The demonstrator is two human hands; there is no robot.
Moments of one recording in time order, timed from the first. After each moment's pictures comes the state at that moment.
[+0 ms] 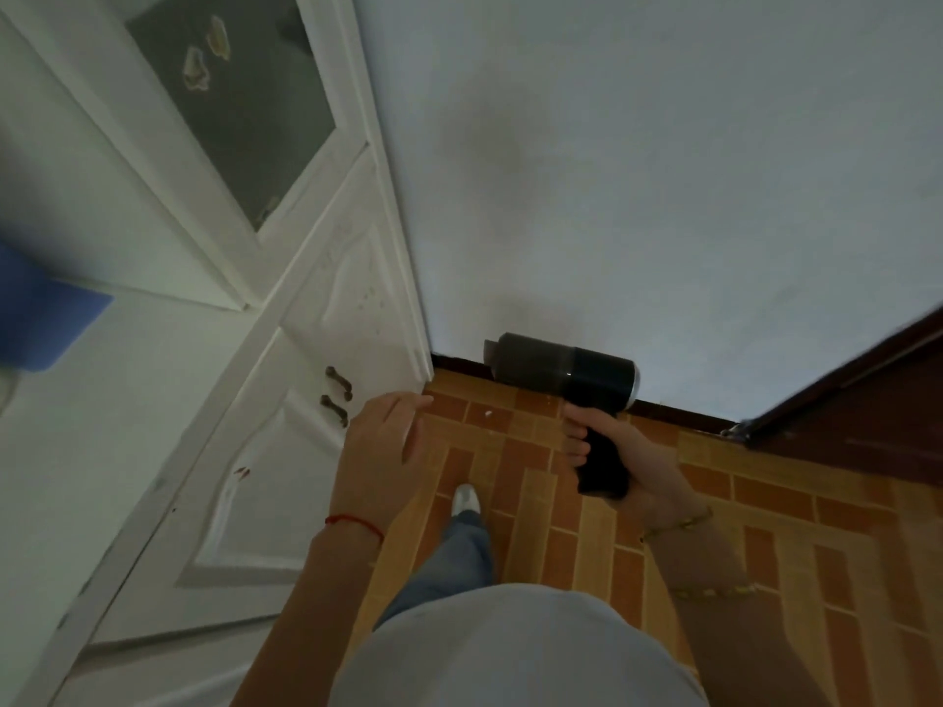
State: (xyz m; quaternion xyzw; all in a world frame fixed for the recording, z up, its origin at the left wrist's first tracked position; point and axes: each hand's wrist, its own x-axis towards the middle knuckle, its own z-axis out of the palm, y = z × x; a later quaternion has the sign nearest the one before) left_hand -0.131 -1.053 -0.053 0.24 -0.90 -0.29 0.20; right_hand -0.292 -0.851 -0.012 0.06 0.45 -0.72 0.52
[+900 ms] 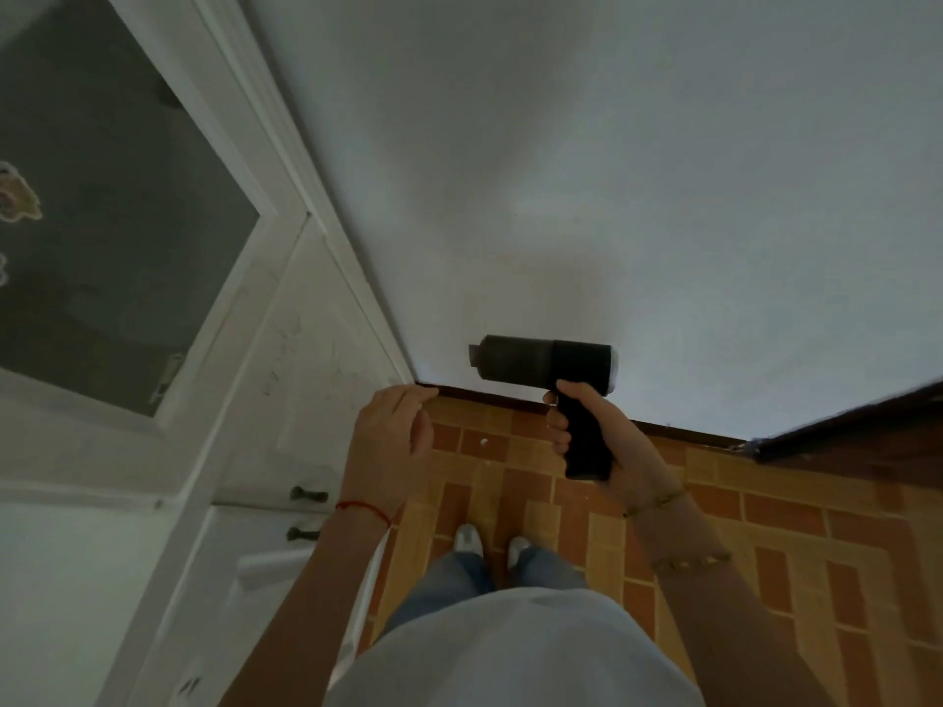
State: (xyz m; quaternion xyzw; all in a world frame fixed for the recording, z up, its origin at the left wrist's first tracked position) left_hand -0.328 -1.190 -0.085 0.21 -0.92 -0.28 0.16; right_hand -0.478 -0.990 -0.033 0.12 0.49 -0.69 0.52
